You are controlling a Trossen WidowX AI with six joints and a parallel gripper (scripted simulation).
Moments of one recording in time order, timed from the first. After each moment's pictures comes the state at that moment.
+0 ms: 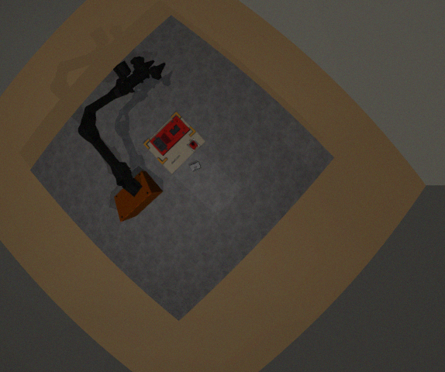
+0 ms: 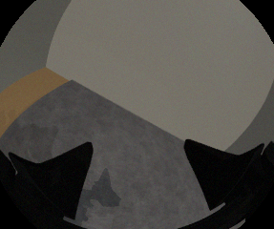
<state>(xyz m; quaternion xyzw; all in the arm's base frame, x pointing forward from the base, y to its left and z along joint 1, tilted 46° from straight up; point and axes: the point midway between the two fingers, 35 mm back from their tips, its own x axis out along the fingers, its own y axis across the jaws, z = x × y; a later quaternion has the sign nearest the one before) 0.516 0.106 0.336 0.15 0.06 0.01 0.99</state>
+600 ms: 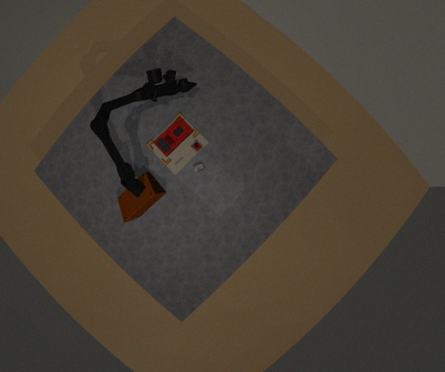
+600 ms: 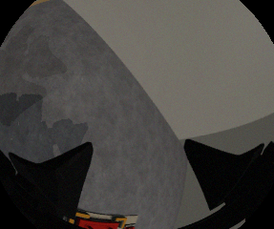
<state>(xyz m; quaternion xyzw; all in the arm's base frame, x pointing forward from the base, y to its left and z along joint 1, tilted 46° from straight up) 0.528 0.003 0.194 -0.07 0.27 0.00 0.96</state>
